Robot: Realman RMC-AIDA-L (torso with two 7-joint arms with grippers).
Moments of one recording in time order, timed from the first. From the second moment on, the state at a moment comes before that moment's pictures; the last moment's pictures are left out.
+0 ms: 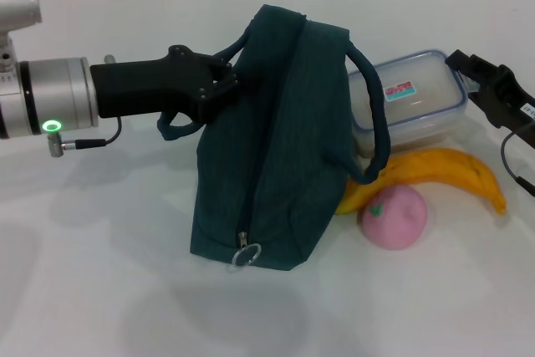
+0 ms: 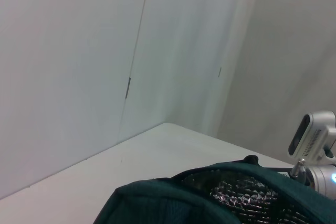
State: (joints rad) left arm -0.88 -2.08 2.84 -0.54 -0.36 1.72 -1.18; right arm 0.49 2.03 -1.78 -0.20 -0.16 -1.06 1.65
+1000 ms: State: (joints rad) left arm -0.88 -2.08 2.84 -0.54 -0.36 1.72 -1.19; right arm 0.49 2.03 -1.78 -0.20 -0.16 -1.12 1.55
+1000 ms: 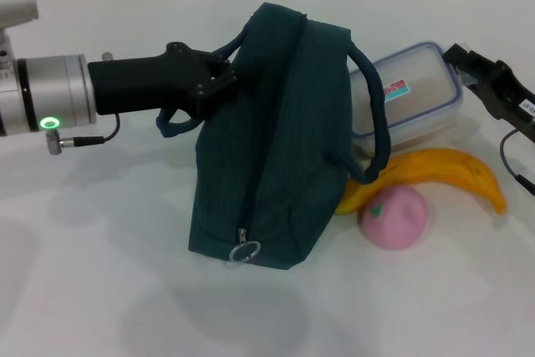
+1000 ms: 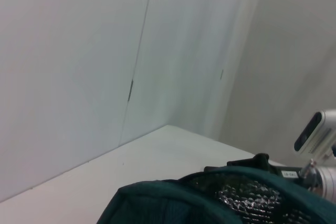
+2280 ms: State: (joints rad) left arm -0.87 -2.03 2.84 -0.52 -0.43 1.84 -1.29; right arm 0.47 2.02 -1.77 -0.19 -0.16 -1.28 1.17
